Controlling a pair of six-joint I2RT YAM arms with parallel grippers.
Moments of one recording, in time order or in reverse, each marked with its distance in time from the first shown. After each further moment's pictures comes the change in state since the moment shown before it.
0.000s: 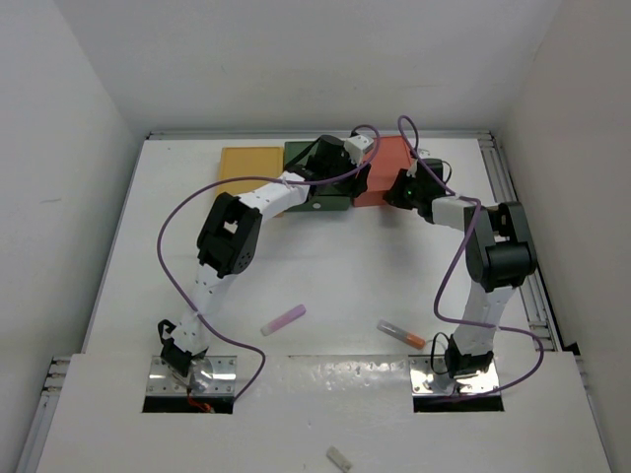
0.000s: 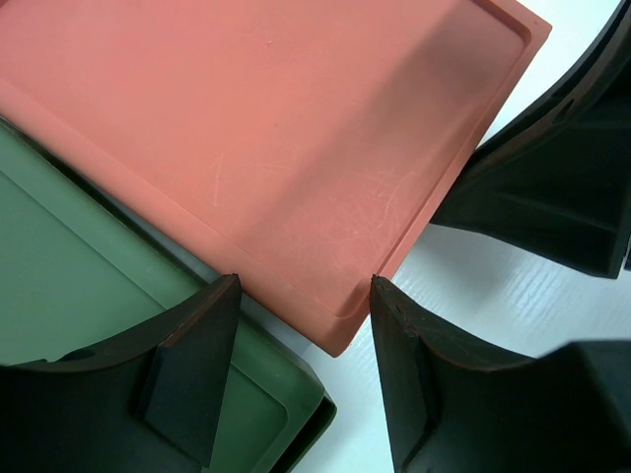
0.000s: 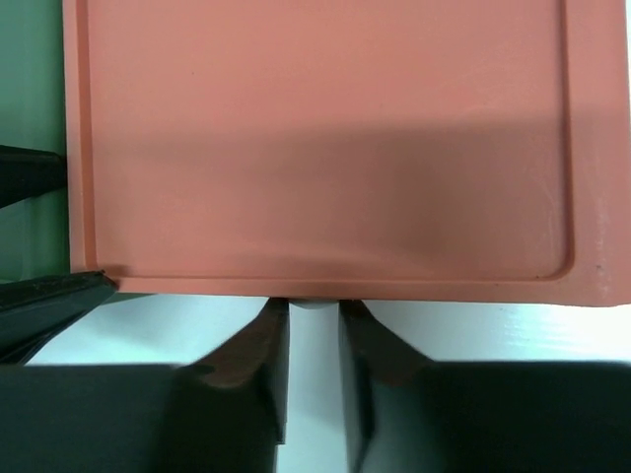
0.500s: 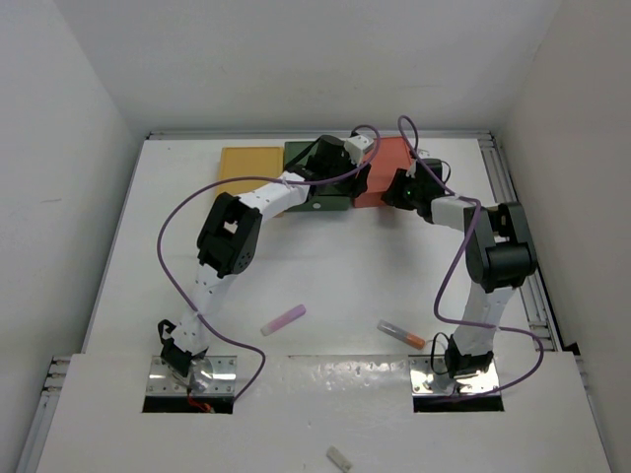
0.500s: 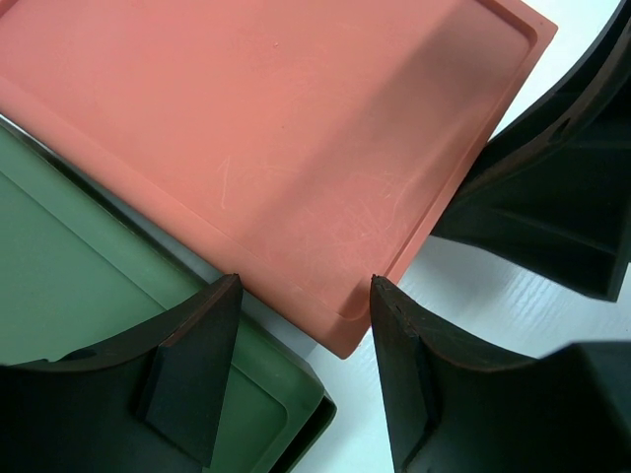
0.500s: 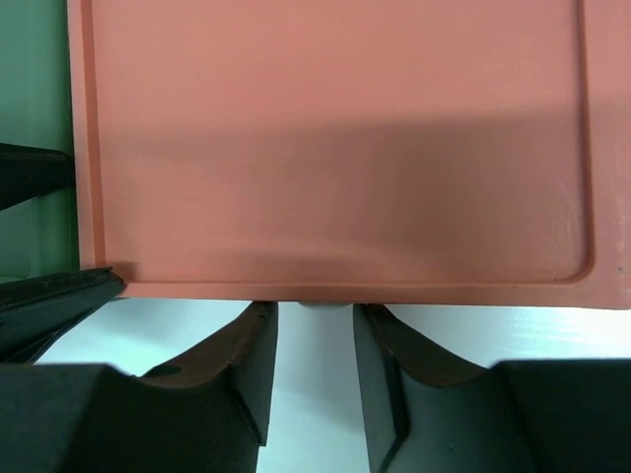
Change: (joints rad) left arm 0.000 0.000 0.000 -0.002 0.001 0.003; right arm 0.001 -0.006 0.000 -0.014 0.003 0.018
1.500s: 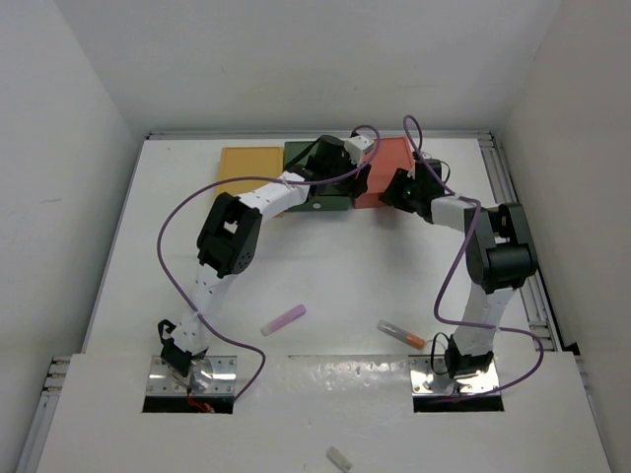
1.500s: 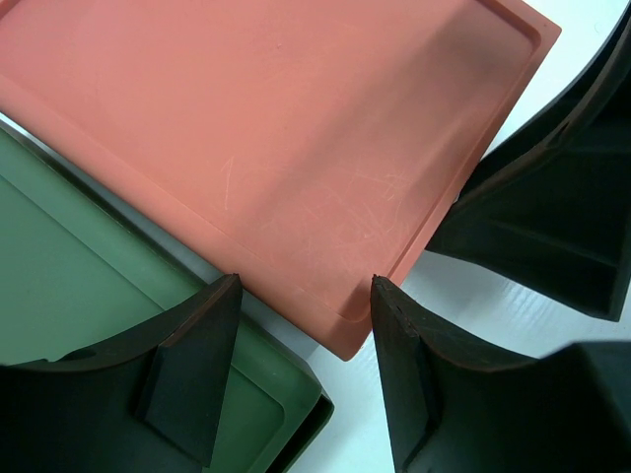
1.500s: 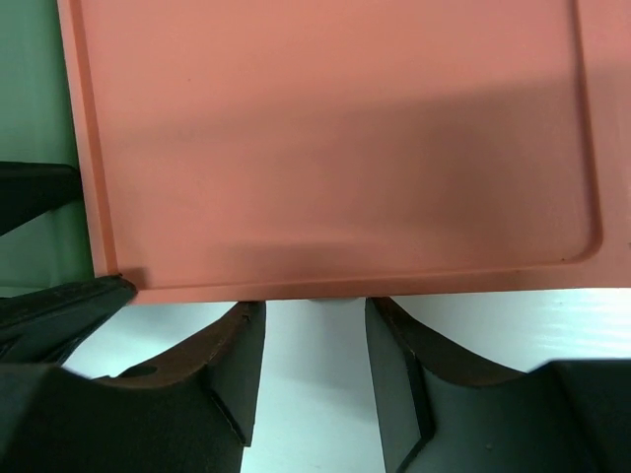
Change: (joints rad) left arm 0.000 -0.001 0.000 -0.004 0.003 0.001; right arm 0.006 -0.008 -0.003 -0.035 0.013 0.108
